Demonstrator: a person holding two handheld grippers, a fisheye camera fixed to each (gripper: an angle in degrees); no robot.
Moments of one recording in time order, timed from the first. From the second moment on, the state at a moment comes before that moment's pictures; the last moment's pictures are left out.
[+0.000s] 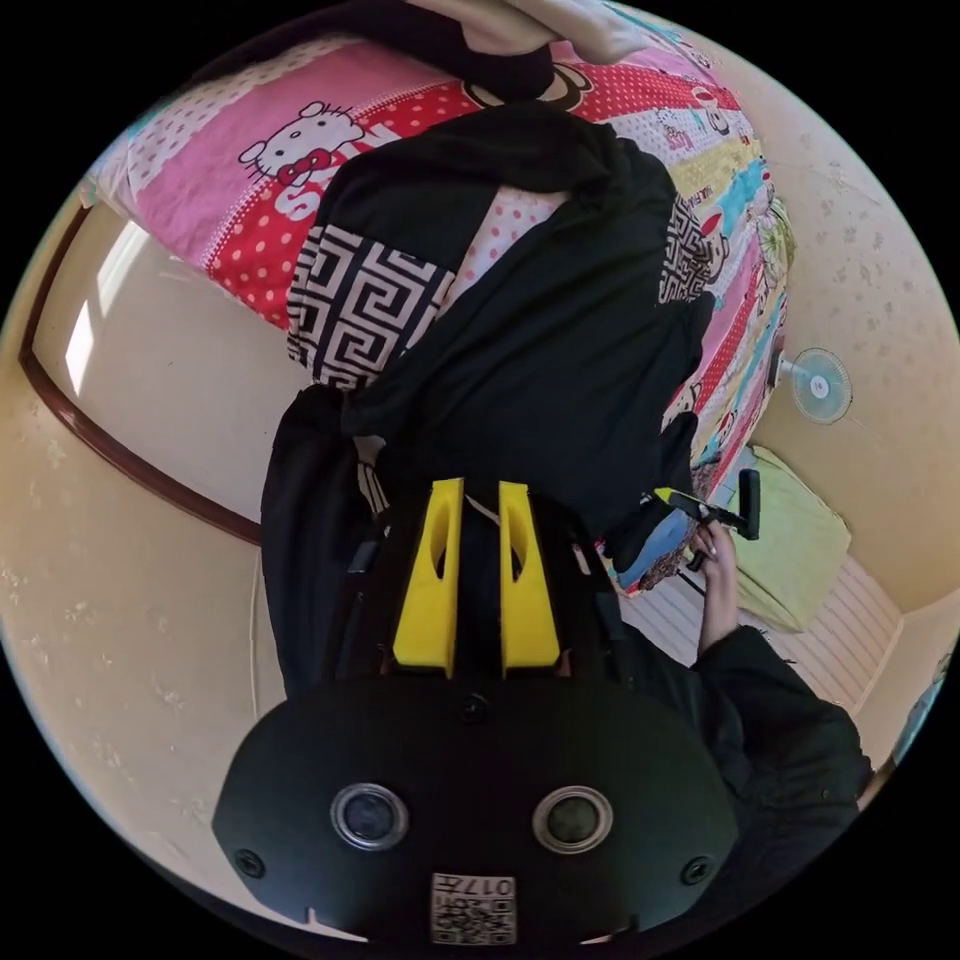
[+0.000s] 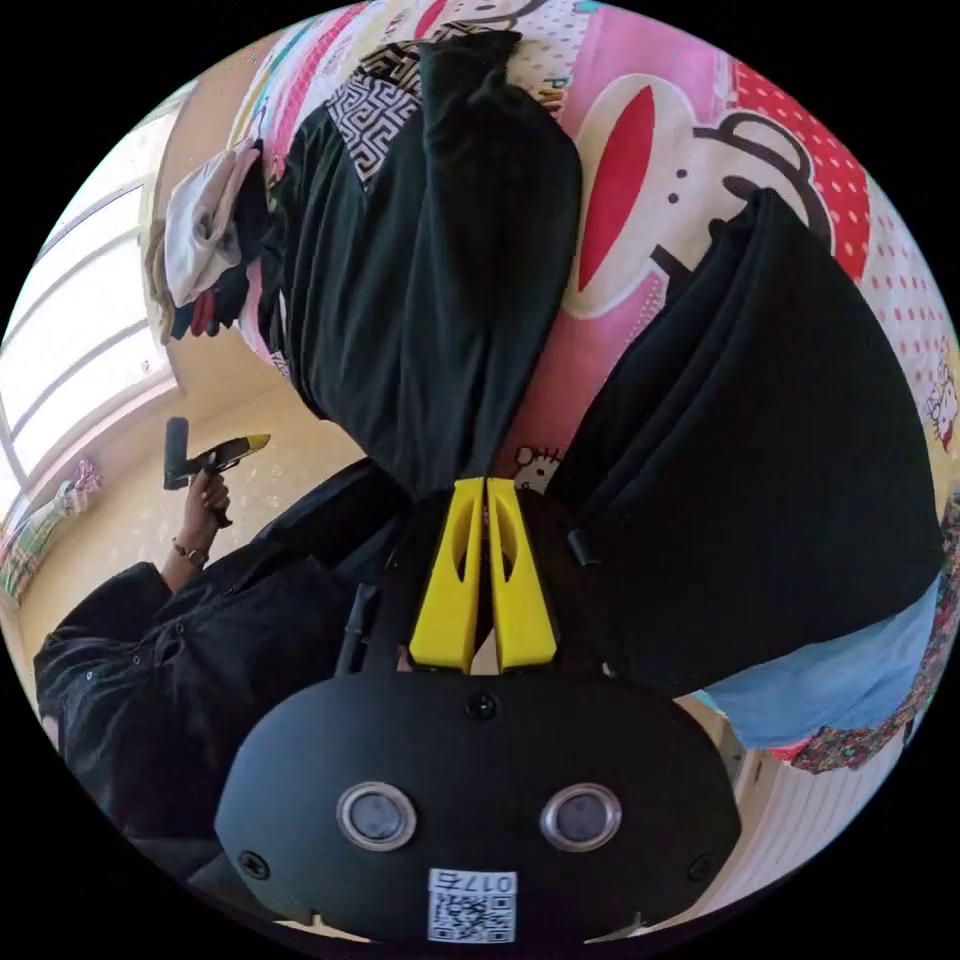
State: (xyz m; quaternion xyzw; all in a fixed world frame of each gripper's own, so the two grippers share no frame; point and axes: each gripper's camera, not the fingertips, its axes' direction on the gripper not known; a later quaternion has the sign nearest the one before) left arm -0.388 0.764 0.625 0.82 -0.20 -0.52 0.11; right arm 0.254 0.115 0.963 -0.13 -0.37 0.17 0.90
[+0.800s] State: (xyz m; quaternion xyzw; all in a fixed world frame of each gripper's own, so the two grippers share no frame) left arm -0.302 0.740 0.663 0.88 -0.18 -0.43 0.10; right arm 0.304 0.519 0.999 0.23 -0.31 0.70 0.60
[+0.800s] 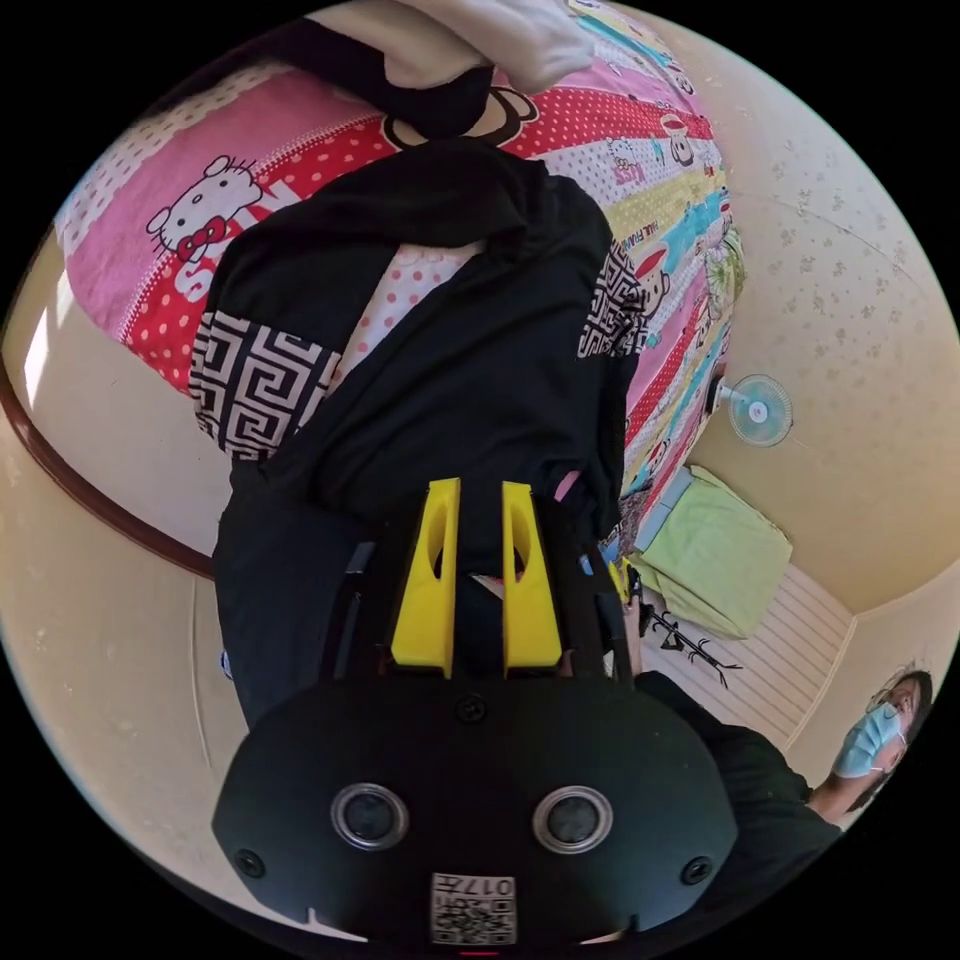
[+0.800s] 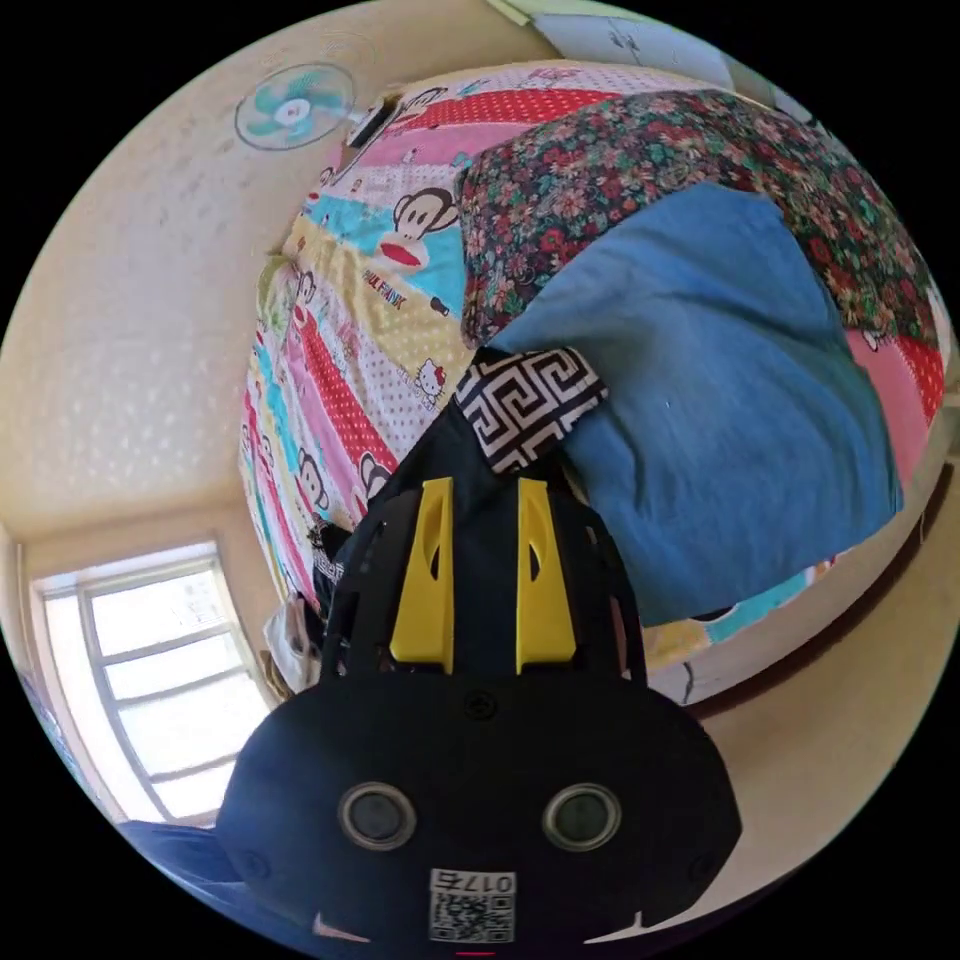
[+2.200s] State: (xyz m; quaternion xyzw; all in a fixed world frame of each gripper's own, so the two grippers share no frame) left arm -0.220 0.796 0.952 0.98 0.06 -0.03 -0.17; right arm 0.161 0.012 1.081 0.19 -0.40 0.20 0.87
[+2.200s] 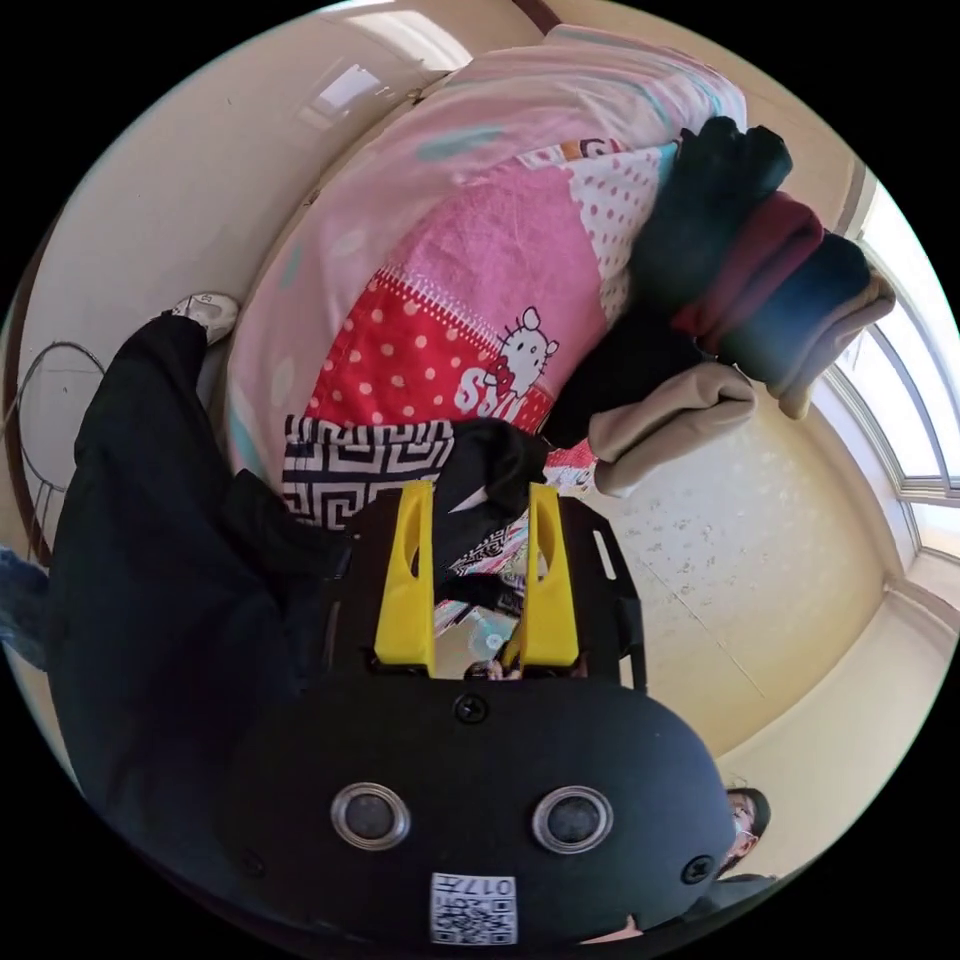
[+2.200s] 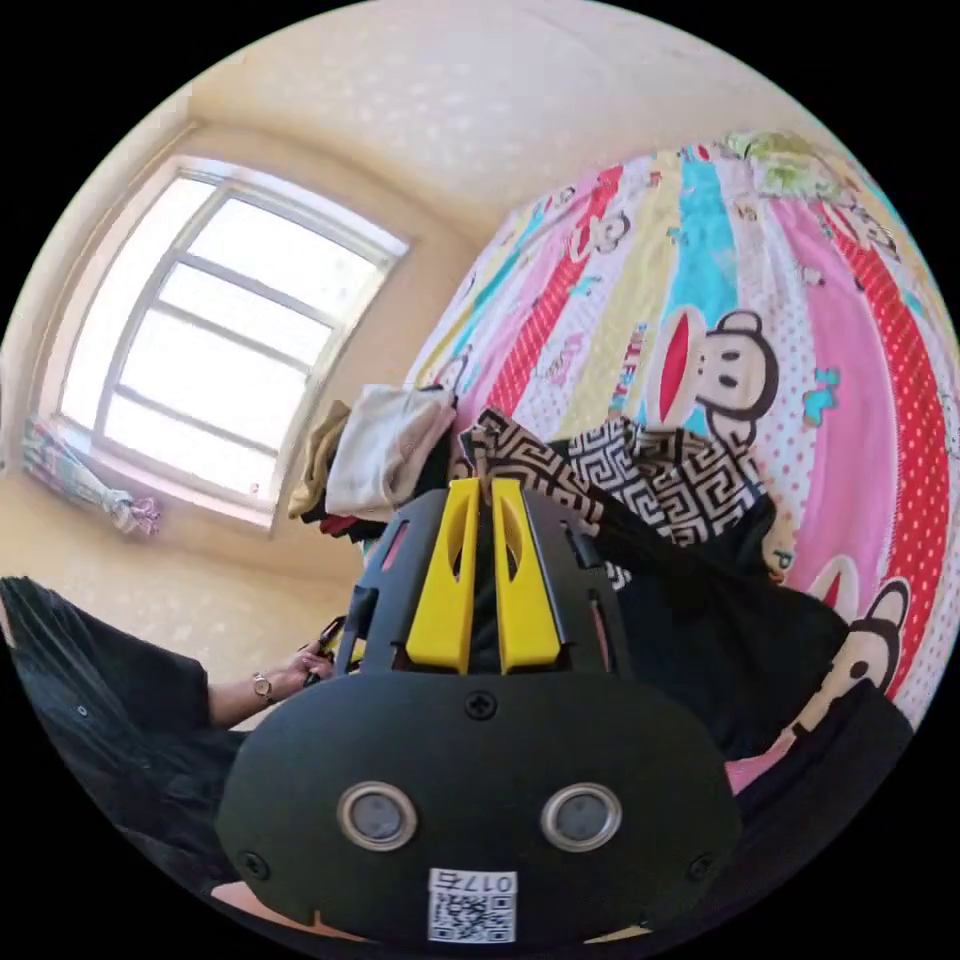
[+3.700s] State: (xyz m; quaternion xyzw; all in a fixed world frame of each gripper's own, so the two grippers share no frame) left arm -0.238 0.679 1.051 0.95 -0.07 0.03 -0.31; right arm 0.007 -0.176 1.167 -0.10 -0.33 0.01 0.94
